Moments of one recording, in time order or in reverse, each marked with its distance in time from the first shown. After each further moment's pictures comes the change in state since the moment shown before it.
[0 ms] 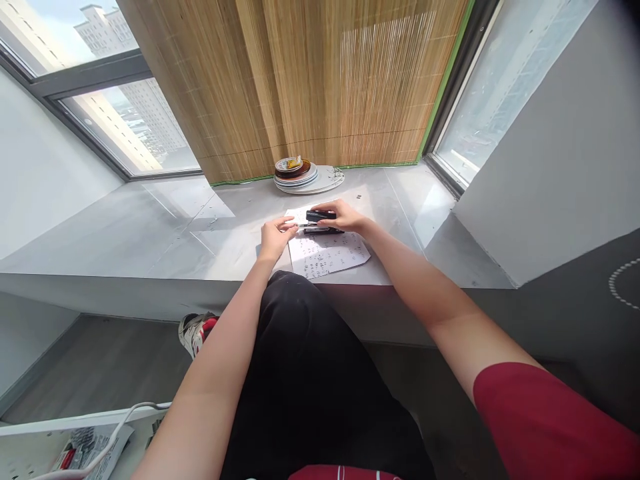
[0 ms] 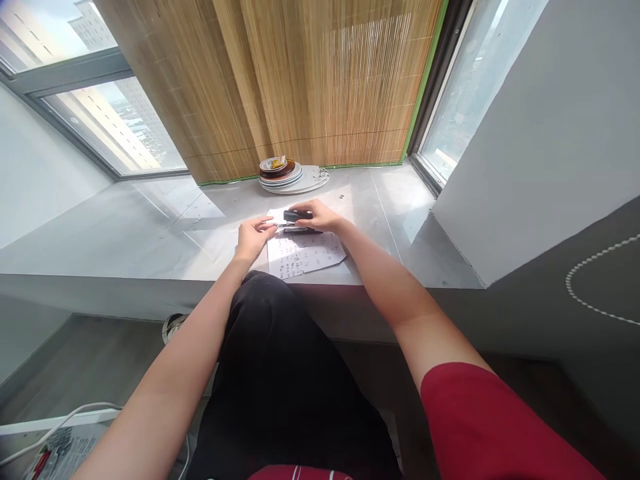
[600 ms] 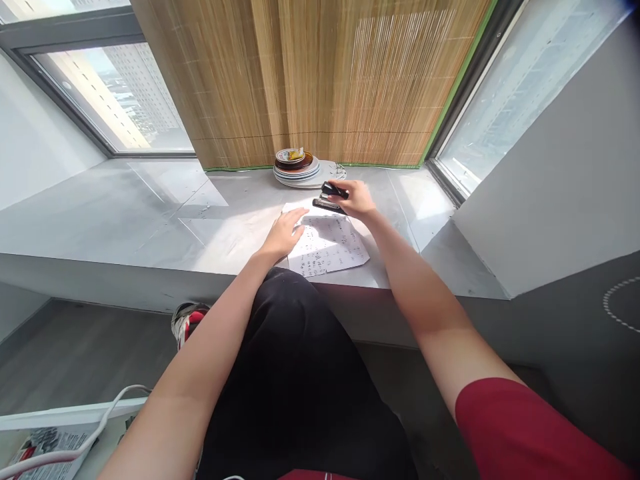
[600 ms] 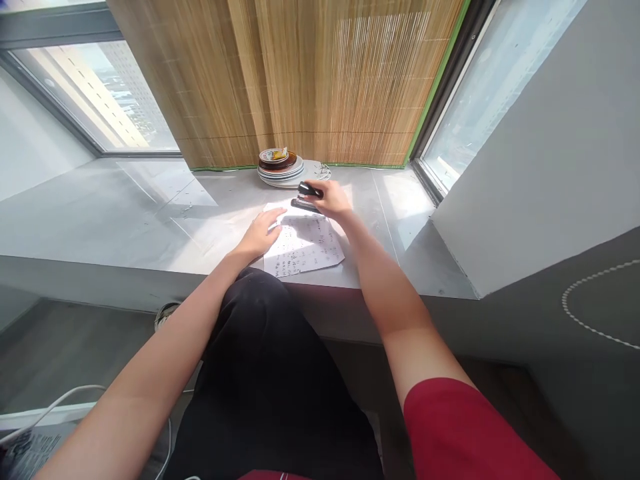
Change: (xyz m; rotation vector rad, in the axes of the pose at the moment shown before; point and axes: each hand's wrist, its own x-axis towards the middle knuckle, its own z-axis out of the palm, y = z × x) left_hand -0.009 0.020 0.011 0.422 -0.294 0.276; right_hand 0.004 0.000 -0.025 -0.244 0.335 0.131
